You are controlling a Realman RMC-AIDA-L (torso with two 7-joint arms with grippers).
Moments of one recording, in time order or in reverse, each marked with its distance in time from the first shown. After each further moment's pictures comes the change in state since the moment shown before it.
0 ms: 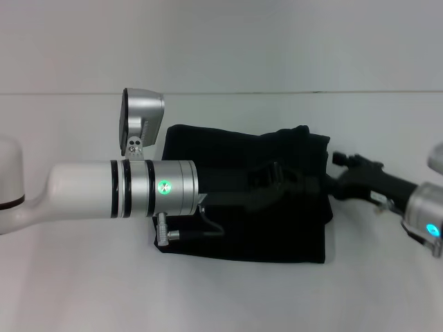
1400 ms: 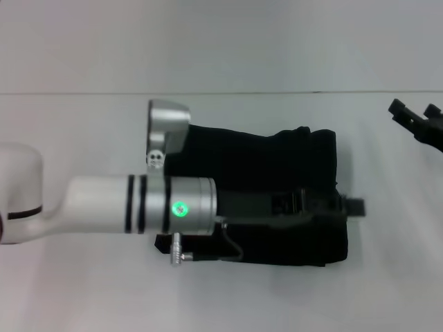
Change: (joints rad) left arm -0.021 0.001 0.087 -0.094 -0.079 0.068 0.175; right arm -0.069 -0.014 0.072 -0.044 0.382 0.026 -0.013
